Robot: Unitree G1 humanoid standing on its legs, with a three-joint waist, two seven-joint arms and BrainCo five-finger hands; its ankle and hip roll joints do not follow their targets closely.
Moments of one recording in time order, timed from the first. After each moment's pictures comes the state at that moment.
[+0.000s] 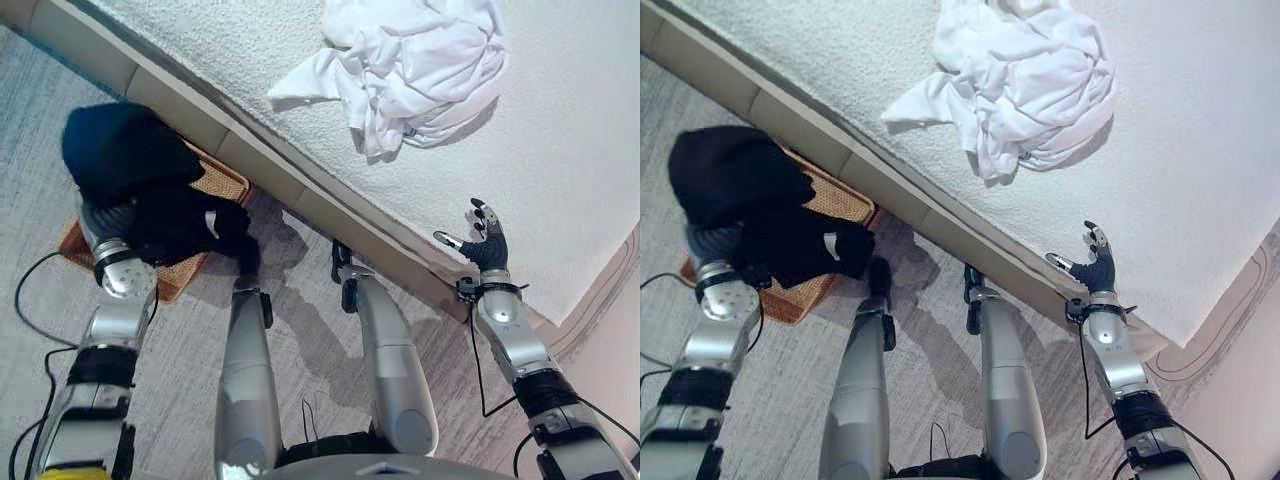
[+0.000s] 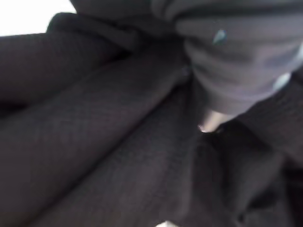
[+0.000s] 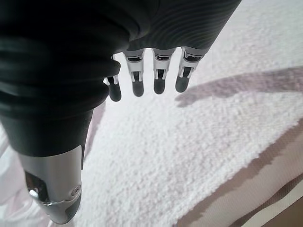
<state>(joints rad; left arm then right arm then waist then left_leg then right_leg) -0.24 0.62 0.08 0.30 -0.13 -0.13 0.65 -0.20 -0.44 0.13 0.34 0.15 -0.15 -0.38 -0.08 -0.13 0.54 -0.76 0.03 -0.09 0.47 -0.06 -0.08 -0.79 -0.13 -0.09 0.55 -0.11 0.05</state>
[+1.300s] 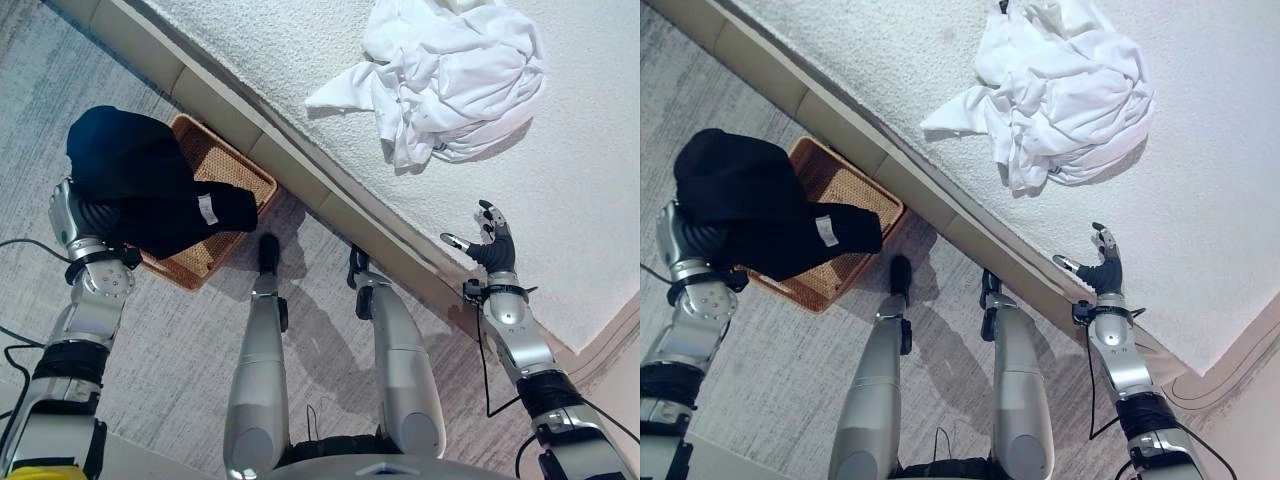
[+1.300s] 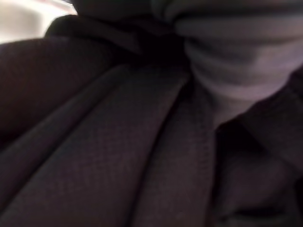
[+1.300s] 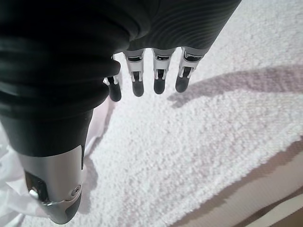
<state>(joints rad) -0.40 0.82 -0.11 0.61 0.17 -0.07 0.62 -0.24 -0.44 0.11 0.35 0.11 -0.19 -0.38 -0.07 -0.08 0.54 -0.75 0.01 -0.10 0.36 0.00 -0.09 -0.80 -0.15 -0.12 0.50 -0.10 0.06</state>
